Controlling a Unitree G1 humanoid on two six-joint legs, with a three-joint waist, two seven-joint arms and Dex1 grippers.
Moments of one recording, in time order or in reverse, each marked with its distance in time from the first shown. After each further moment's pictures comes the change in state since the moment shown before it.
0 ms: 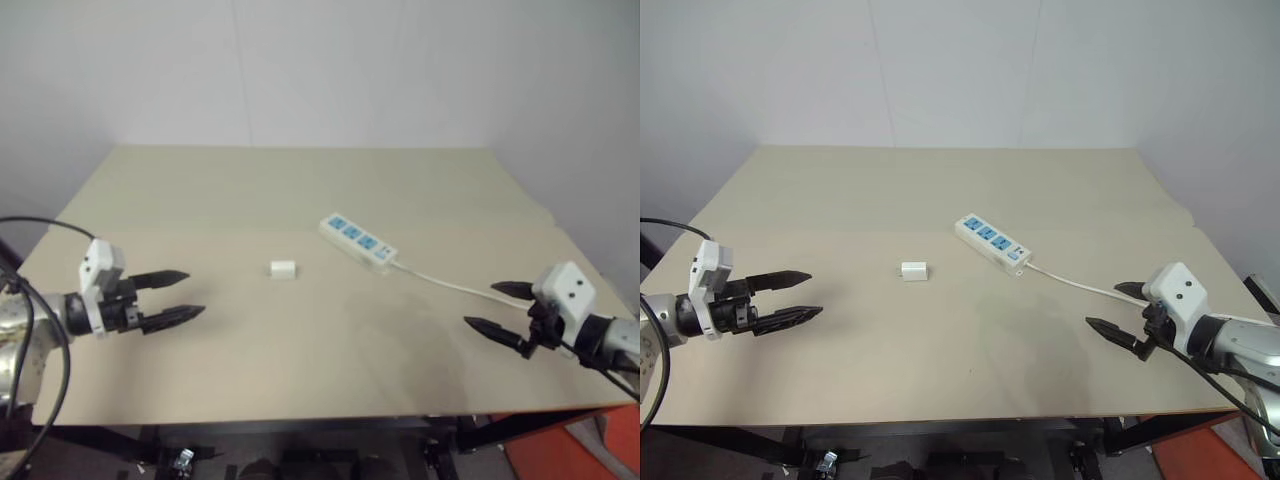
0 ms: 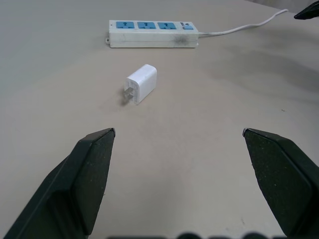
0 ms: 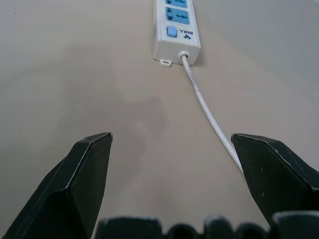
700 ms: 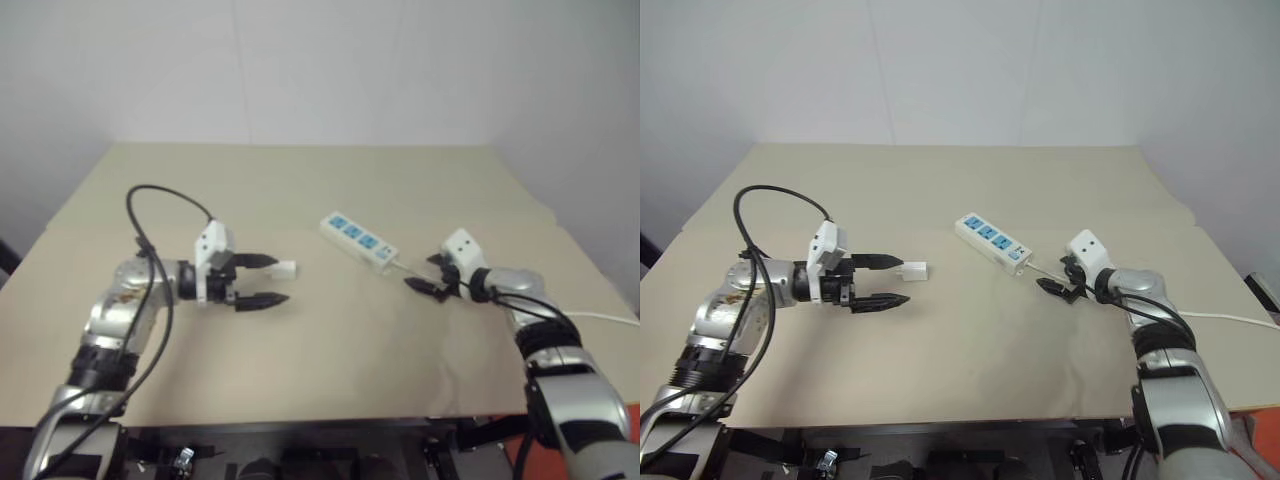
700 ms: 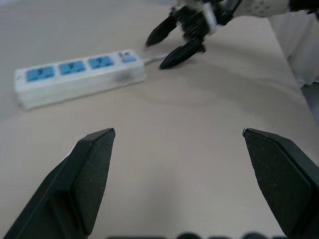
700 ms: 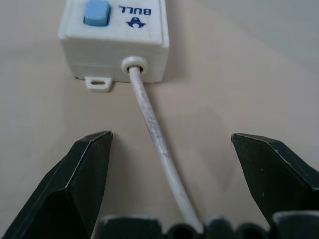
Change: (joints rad) left arm -0.323 -0.263 -0.350 0.061 0.156 -0.050 0.021; right arm -0.855 0.306 0.382 1.312 -0.381 -0.475 -0.062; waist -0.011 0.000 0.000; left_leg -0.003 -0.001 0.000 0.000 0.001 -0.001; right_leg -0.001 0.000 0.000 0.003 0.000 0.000
